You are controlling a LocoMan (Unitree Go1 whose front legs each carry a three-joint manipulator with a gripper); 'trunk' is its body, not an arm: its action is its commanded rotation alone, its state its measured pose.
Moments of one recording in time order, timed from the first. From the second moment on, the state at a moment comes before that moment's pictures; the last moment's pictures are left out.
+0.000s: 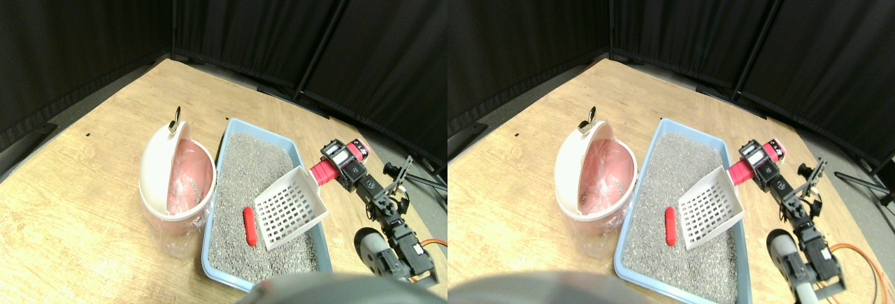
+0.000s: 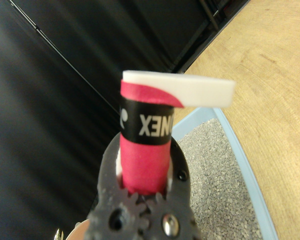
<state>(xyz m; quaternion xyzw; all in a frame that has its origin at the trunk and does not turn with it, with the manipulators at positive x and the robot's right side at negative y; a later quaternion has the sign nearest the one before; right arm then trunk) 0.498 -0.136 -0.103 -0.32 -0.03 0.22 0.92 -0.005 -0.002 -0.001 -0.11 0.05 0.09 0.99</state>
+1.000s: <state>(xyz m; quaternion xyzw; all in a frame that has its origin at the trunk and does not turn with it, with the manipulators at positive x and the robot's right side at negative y) 0.474 -0.087 -0.157 -0.23 -0.02 0.26 0.94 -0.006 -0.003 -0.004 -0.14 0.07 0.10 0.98</state>
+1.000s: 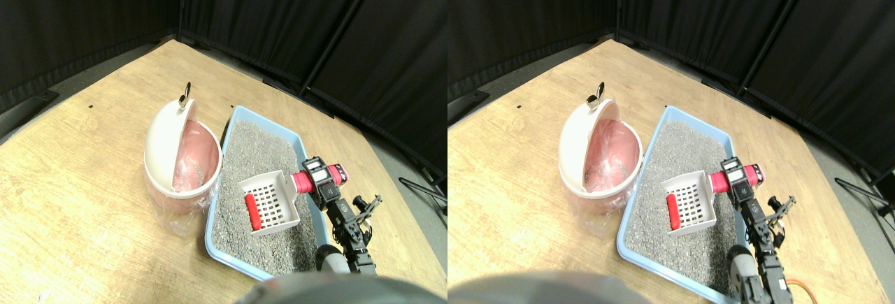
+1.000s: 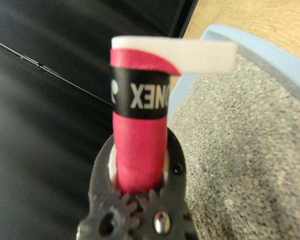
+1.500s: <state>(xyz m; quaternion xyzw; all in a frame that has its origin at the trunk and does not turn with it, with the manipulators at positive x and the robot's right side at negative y) 0.504 -0.151 -0.146 -0.04 0.06 0.15 0.99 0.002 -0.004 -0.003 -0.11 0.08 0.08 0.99</state>
